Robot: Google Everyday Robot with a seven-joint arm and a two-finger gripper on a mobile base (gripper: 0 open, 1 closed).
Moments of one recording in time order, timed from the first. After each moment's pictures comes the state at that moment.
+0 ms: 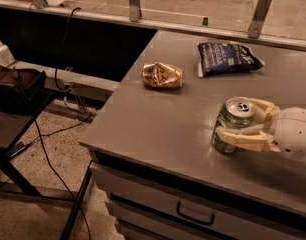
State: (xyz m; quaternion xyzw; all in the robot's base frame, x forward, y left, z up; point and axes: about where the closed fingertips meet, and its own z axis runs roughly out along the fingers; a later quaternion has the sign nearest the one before) arm 0.447 -0.171 0.886 -0.45 0.62 0.25 0.59
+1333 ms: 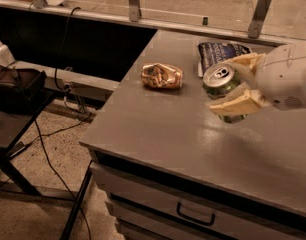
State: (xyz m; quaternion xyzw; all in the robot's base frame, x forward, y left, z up) arm 0.463 -0.136 0.963 -0.58 0.66 0.07 0.47
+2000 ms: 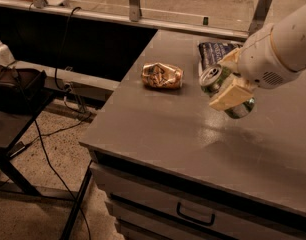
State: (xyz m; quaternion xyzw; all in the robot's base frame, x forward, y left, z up) arm 0.495 -0.145 0.941 -0.61 0.72 0.02 0.32
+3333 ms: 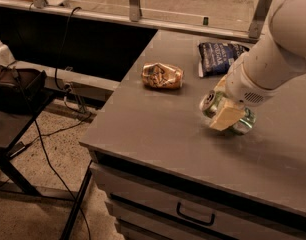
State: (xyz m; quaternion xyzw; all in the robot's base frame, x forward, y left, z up) arm 0.501 -0.158 0.870 -0.63 0.75 -0.01 0.21
